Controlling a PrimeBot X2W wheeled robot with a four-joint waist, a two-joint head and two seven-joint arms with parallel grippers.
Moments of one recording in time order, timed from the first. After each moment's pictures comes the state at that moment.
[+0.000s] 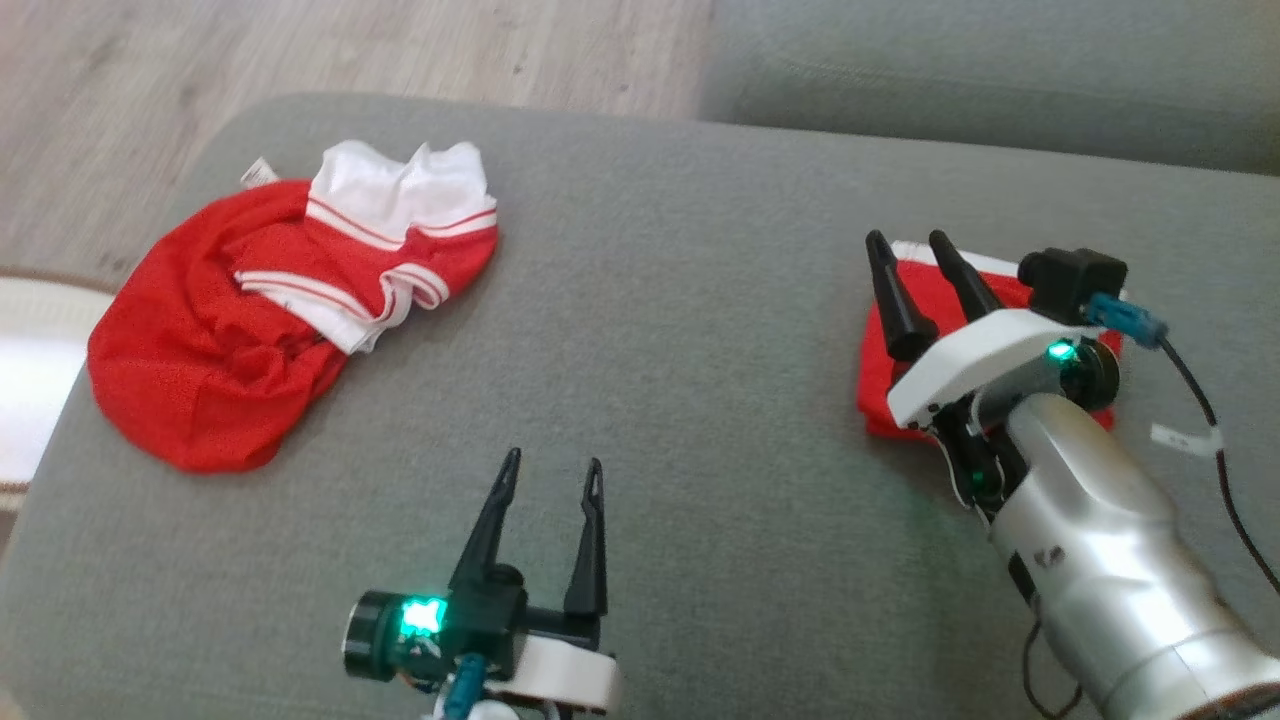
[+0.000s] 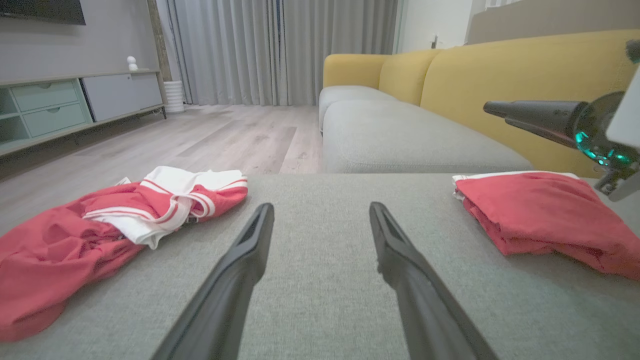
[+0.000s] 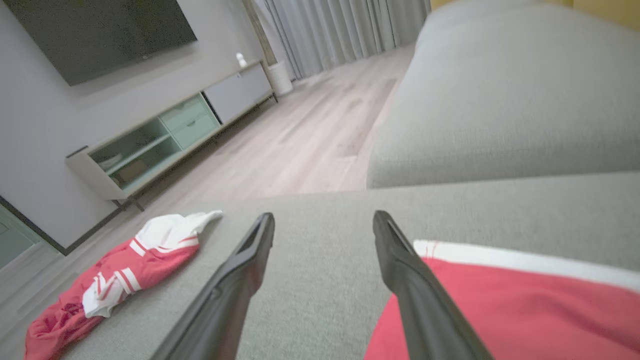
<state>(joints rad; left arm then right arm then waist) -0.10 0.05 -0.57 0.25 -0.23 0.29 -0.26 -0.67 -0.13 0.48 0.93 0.69 0.13 -0.22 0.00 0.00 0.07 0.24</state>
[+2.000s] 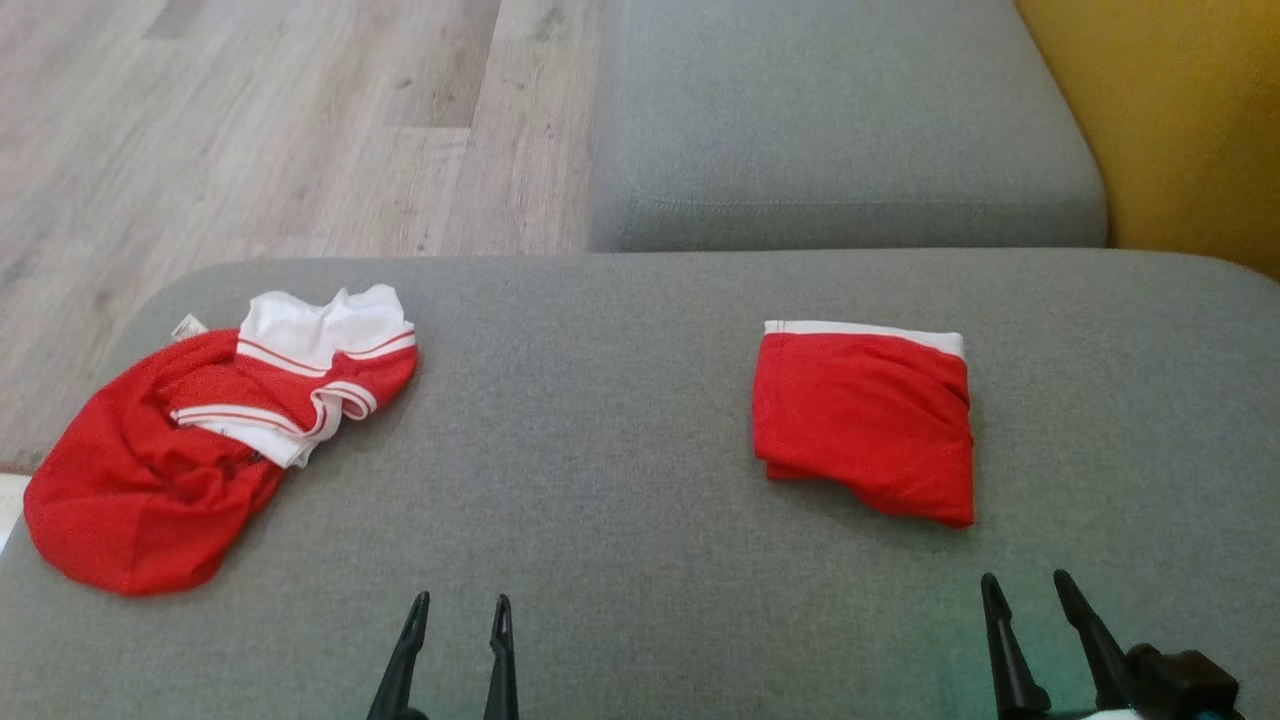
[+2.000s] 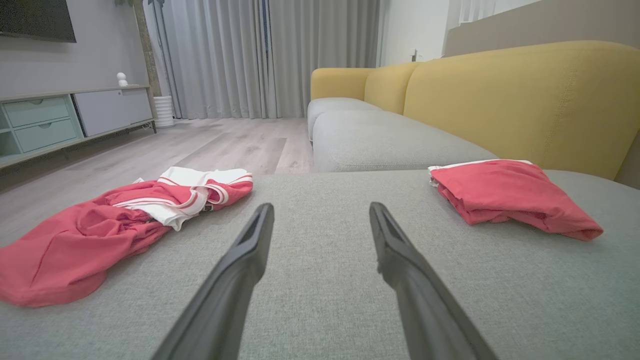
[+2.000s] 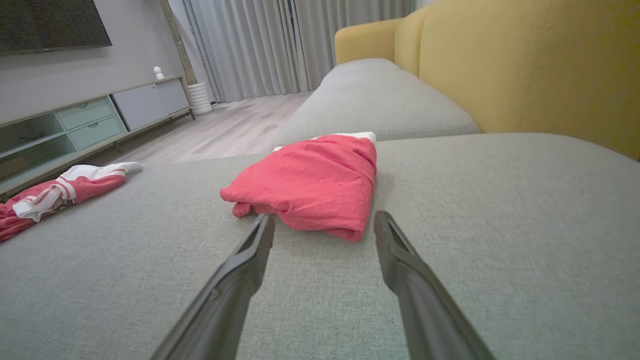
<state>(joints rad) 0.21 0.07 -0.36 0.14 -0.13 0.18 -0.26 0.21 -0.11 0.07 0.28 0.23 0.13 -0.25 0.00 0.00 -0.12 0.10</state>
